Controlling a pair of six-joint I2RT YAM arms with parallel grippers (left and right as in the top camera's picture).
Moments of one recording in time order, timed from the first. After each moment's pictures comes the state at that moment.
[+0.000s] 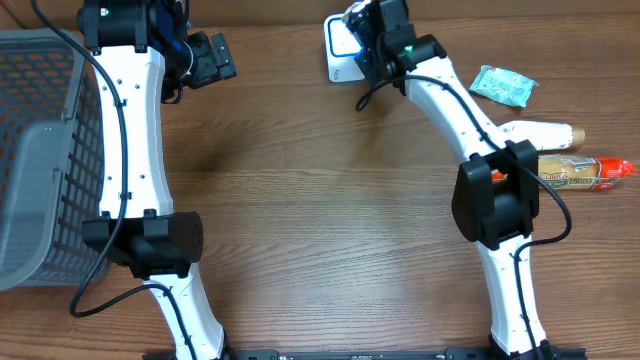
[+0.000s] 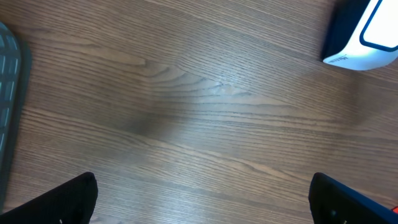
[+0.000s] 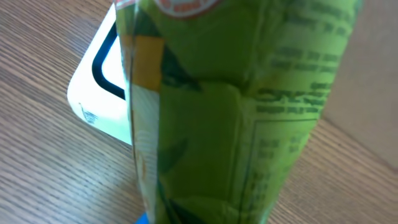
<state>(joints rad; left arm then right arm) 0.02 2.12 2.50 -1.60 0.04 -0.32 0.38 2.41 2.22 -0.65 0.16 -0.32</state>
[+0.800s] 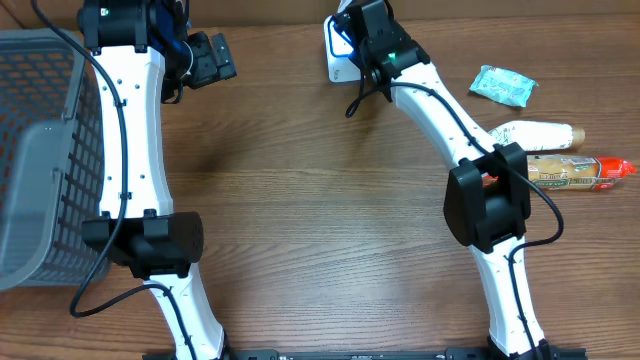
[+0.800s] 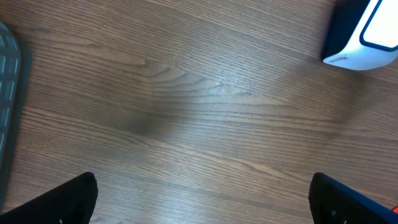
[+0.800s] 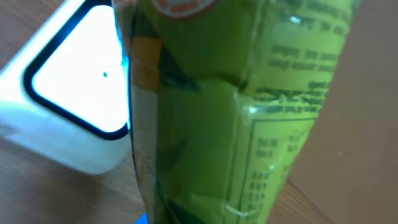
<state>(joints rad) 0.02 2.12 2.50 -1.60 0.04 -0.32 0.43 2.42 2.22 -0.54 0.42 -0.52</state>
